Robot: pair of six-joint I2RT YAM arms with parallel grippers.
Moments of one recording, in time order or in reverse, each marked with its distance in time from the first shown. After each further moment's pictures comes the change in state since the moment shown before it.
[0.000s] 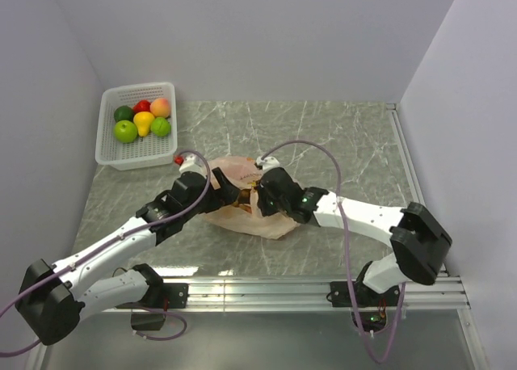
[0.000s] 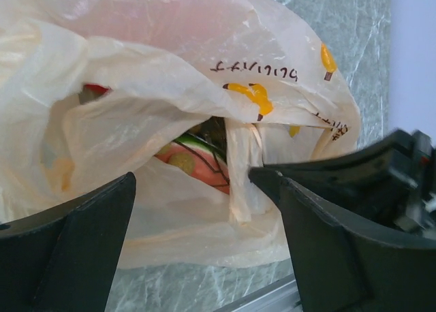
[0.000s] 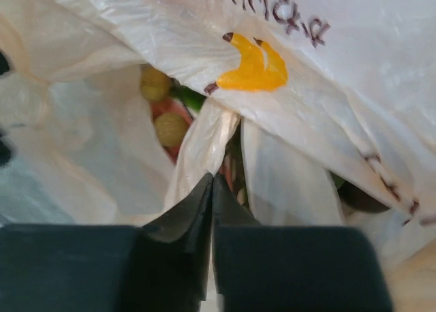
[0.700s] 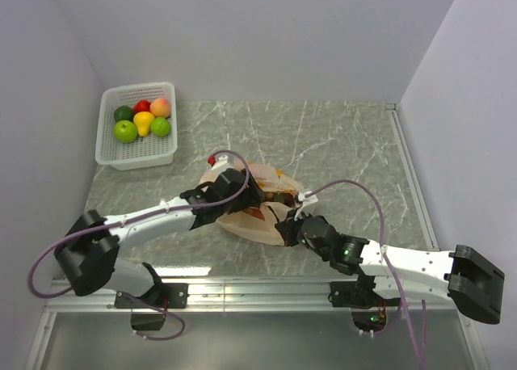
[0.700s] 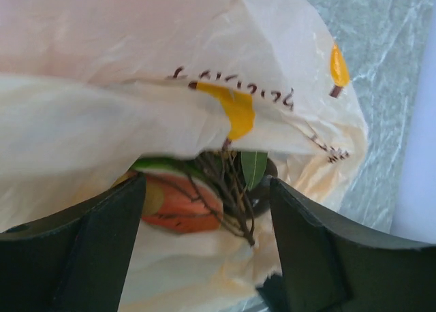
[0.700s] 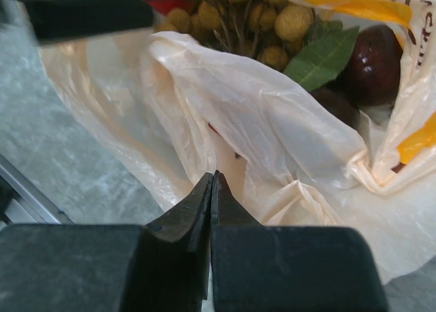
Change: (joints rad) left arm -0.168 0.356 0.153 0.056 -0.107 -0.174; right arm 0.168 -0.531 -0.630 0.409 0.205 0.151
